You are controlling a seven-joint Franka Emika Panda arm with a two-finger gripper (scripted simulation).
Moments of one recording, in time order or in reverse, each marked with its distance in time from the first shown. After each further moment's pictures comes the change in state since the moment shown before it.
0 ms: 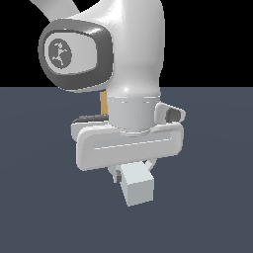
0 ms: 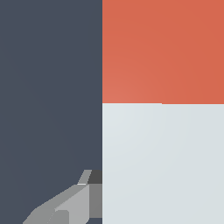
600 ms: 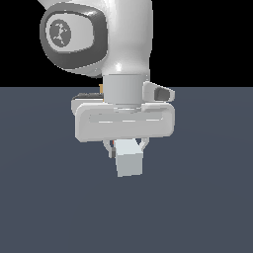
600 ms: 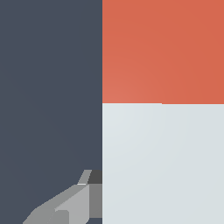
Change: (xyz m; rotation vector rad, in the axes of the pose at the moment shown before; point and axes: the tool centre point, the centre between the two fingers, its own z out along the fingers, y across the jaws) arm 0.037 -0.002 -0.031 0.001 0.001 0.117
